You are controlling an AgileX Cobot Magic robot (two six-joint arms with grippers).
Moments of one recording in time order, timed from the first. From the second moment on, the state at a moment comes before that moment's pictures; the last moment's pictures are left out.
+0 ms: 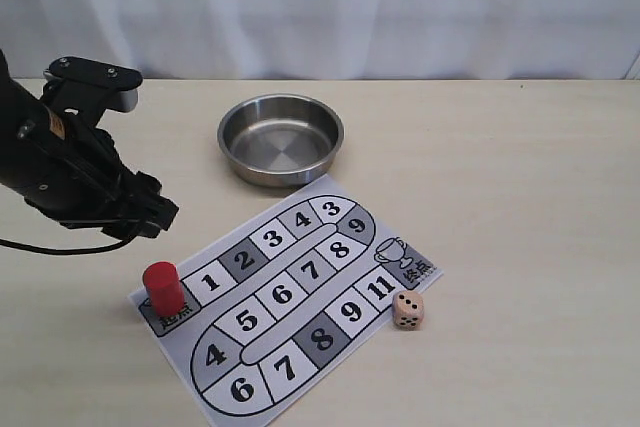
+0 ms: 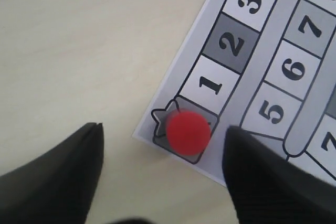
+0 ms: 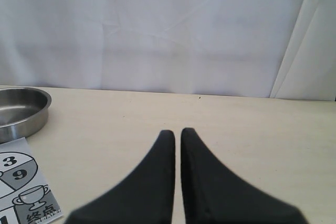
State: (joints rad) left arm -0.42 1.51 -0.92 -0.03 0.68 0.01; right arm -0.03 0.00 0.00 0.04 0.15 -0.12
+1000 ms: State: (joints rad) left arm -0.42 1.77 -0.82 -0.24 0.42 0.14; right arm -0.03 0.00 0.00 0.04 0.15 -0.12
